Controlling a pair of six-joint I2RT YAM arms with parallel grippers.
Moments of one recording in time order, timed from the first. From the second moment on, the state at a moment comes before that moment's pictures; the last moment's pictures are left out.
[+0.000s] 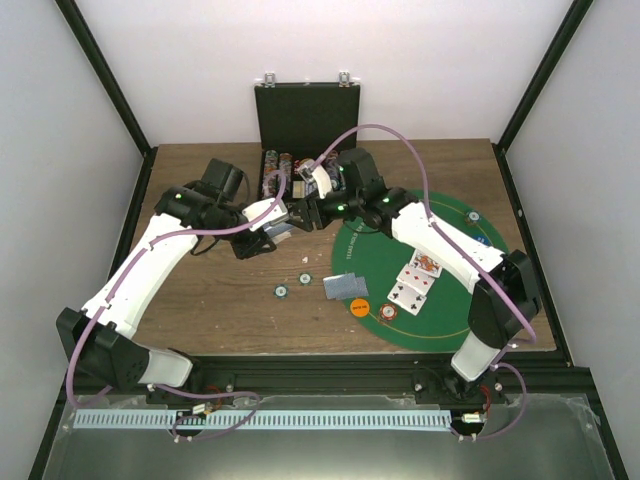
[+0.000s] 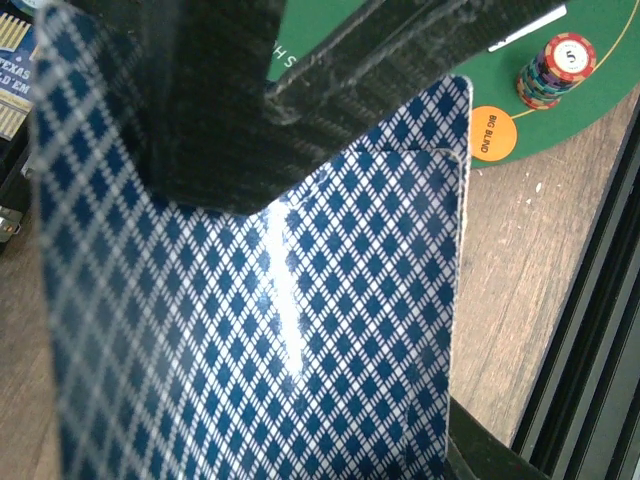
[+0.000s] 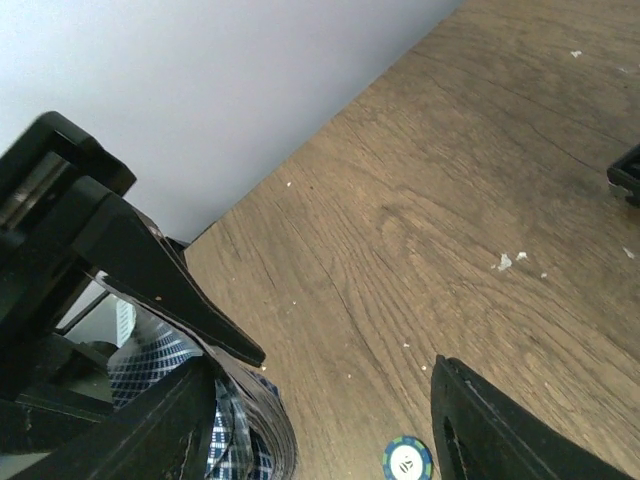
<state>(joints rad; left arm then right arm) -0.42 1.38 1.42 -1.15 0.39 0.62 0.66 1.66 1.43 -0.31 -0.67 0.23</state>
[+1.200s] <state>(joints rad) -0.42 1.38 1.42 -1.15 0.37 0.60 0.65 1.70 1.50 -0.39 -0.65 0.17</state>
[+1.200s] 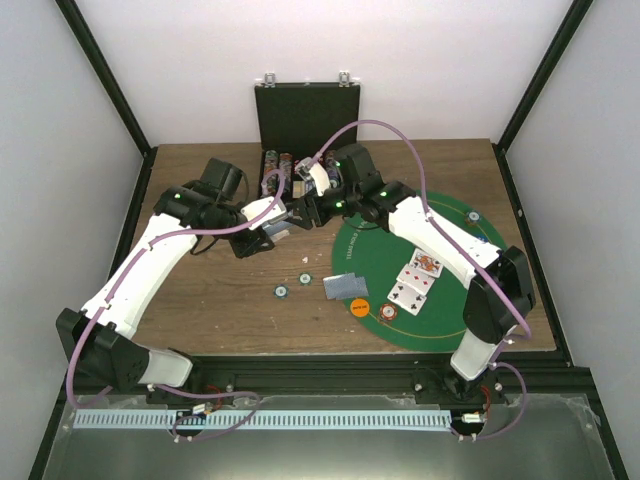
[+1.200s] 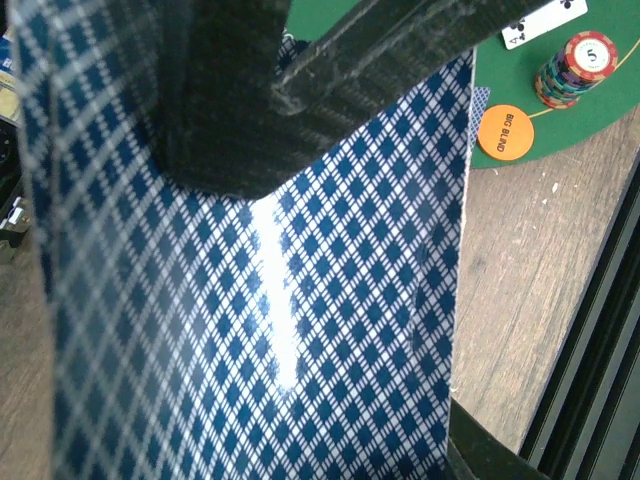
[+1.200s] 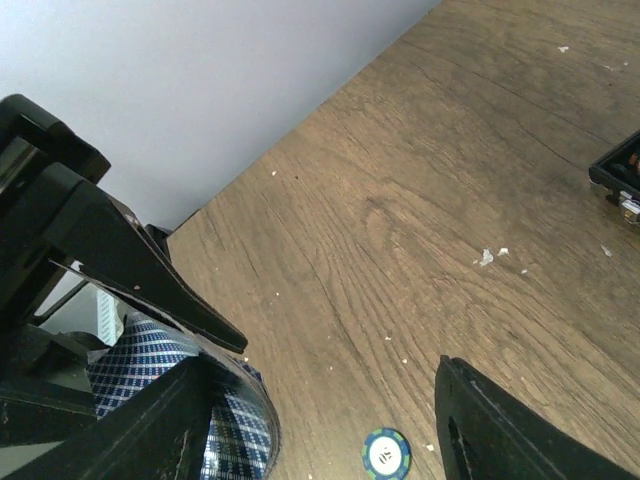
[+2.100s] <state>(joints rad) -0.42 1.38 1.42 -1.15 0.37 0.61 0.64 1.61 1.51 -0.47 -0.70 0.12</state>
